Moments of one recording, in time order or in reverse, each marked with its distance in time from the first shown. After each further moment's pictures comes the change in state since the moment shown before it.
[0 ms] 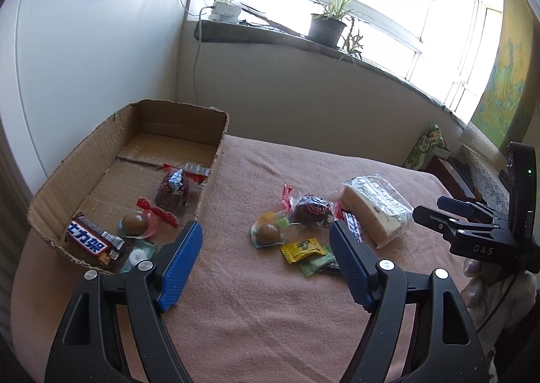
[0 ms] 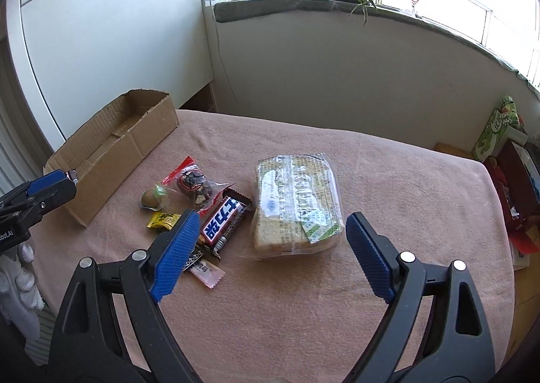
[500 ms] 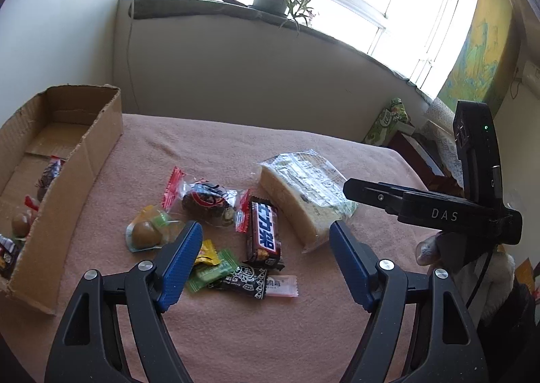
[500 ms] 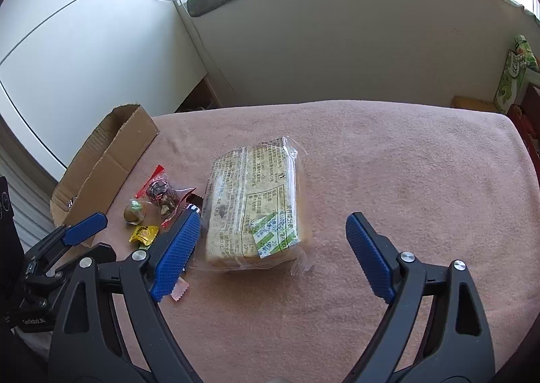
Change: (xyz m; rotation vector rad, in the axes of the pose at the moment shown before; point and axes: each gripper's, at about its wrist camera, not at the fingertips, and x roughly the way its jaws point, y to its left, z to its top) left arm 0.058 -0.079 -0.004 0.045 0.096 -0.175; right arm 0.045 -0.069 0.005 0.167 0.090 0.155
